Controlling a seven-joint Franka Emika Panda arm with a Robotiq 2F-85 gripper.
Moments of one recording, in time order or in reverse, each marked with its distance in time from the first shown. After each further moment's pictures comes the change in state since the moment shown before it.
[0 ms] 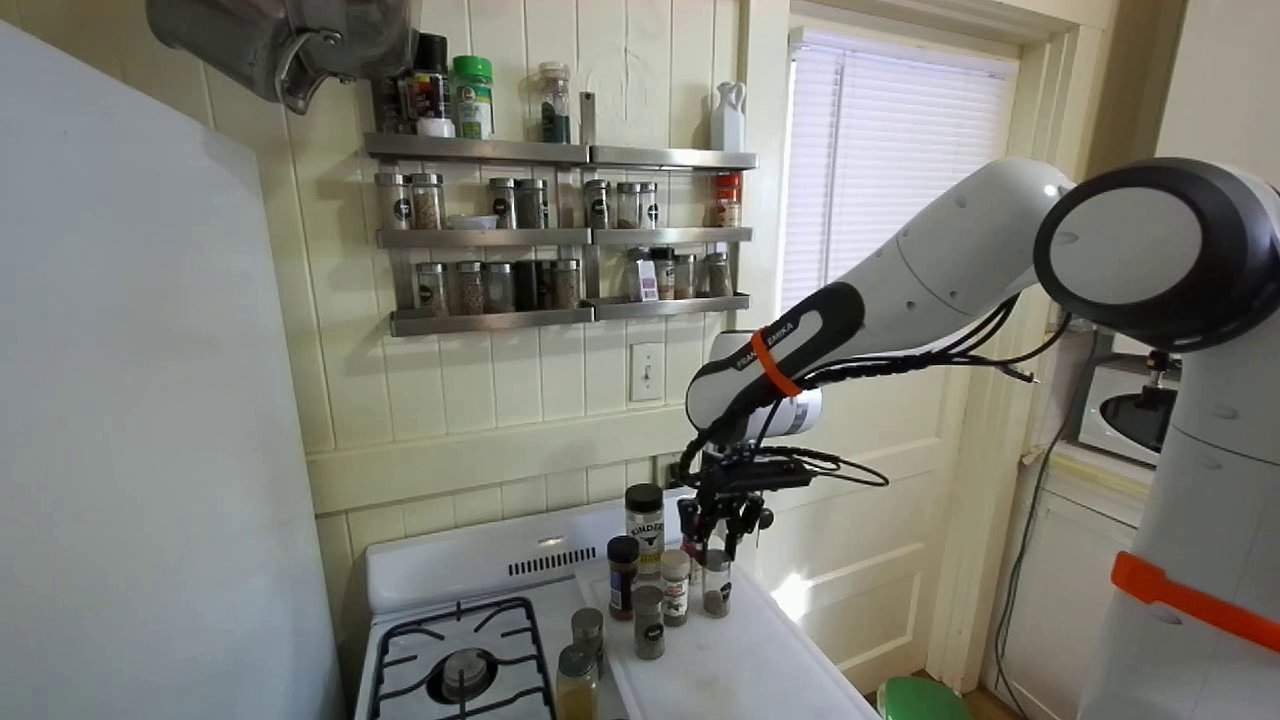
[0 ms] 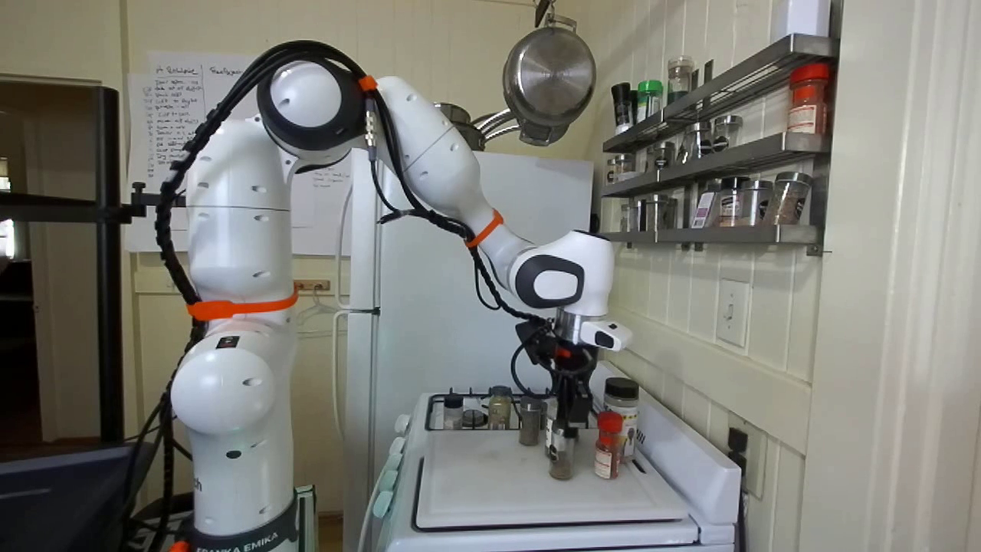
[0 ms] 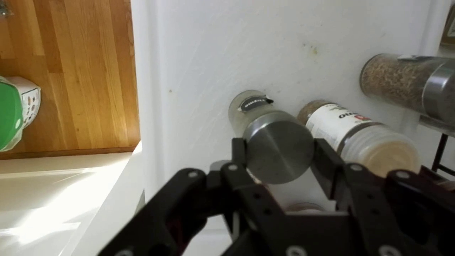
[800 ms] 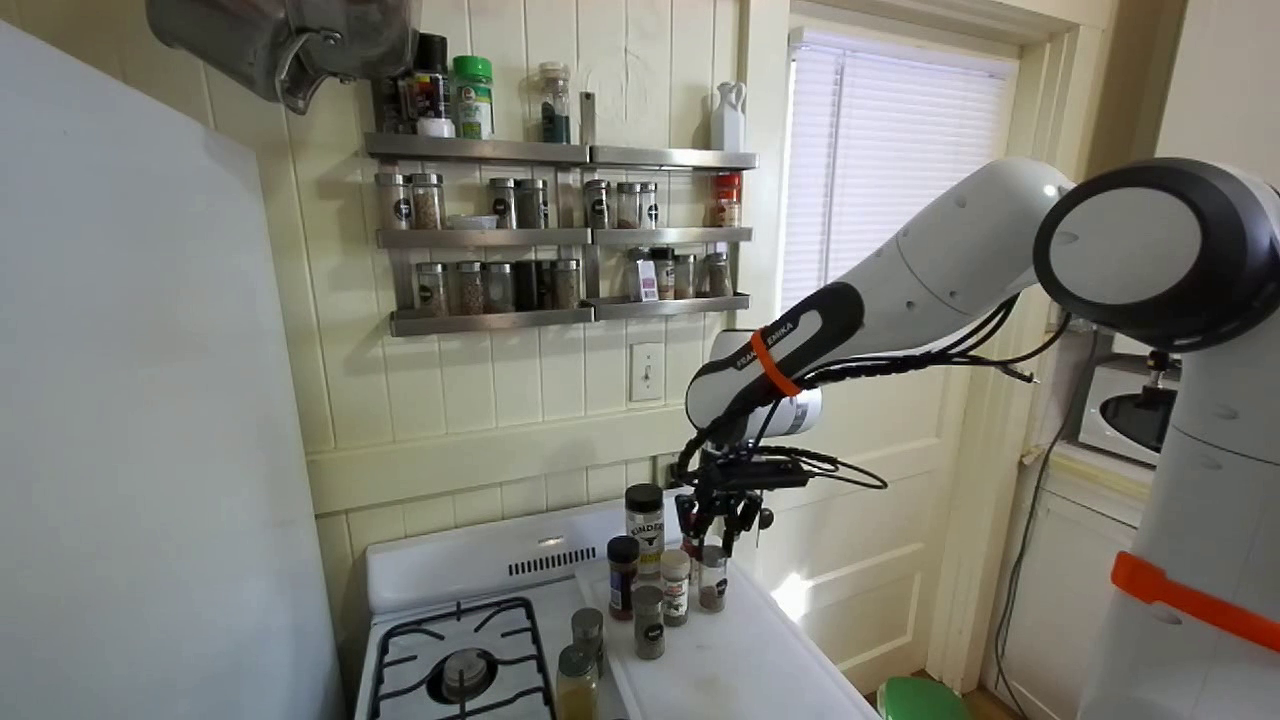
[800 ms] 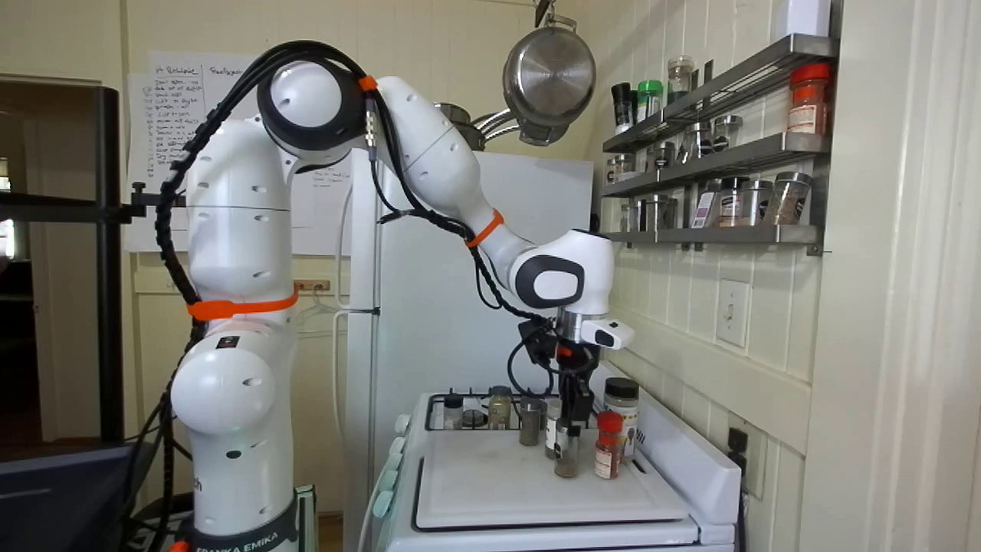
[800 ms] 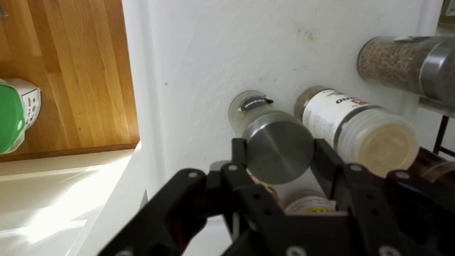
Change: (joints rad) arm 0.000 0.001 0.000 0.000 0.005 0.029 0.039
